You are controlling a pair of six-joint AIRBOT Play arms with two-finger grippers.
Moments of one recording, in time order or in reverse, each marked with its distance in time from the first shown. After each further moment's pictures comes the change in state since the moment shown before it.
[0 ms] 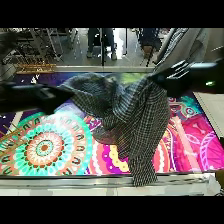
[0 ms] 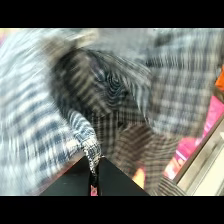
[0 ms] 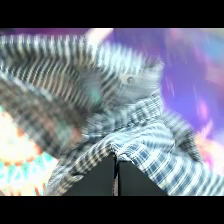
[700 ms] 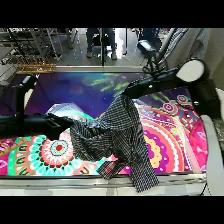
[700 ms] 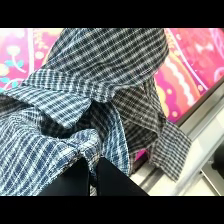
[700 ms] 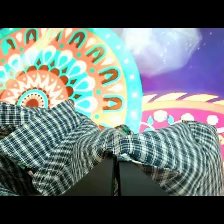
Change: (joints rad) left arm 0.025 0.060 -0.314 0.064 -0.051 -0.031; right arm 0.017 -0.378 -0.047 0.056 -0.013 -0.085
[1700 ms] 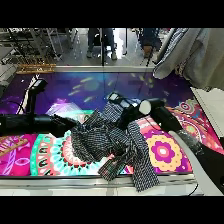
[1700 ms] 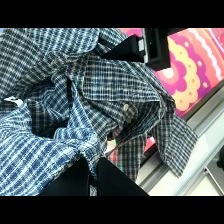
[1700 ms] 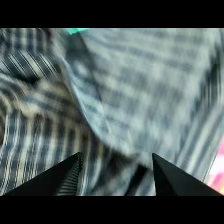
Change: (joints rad) left arm 0.000 -0.049 -0.025 0.002 0.012 0.008; right arm 0.185 0.001 -0.486 -0.282 -0.351 -0.441
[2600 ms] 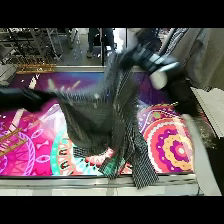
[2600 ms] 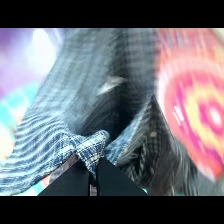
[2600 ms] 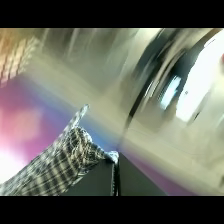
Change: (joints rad) left arm 0.173 -0.035 0.327 -0.019 0.028 0.034; right arm -0.050 -0.065 0.620 -0.332 -0.430 0.588
